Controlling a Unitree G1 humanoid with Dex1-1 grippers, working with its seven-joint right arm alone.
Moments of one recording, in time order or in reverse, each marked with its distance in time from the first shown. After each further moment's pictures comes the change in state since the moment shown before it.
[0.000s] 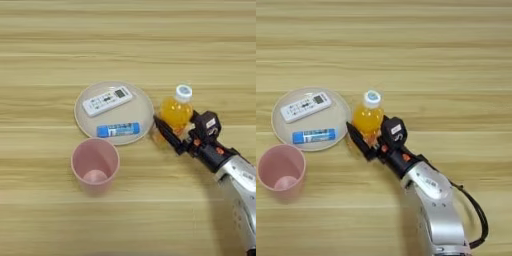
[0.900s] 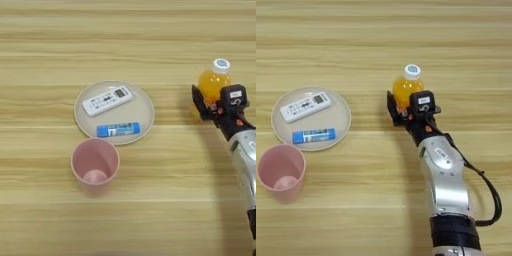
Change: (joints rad) arm -0.220 -0.011 -0.145 0.335 -0.173 -0.052 -0.300
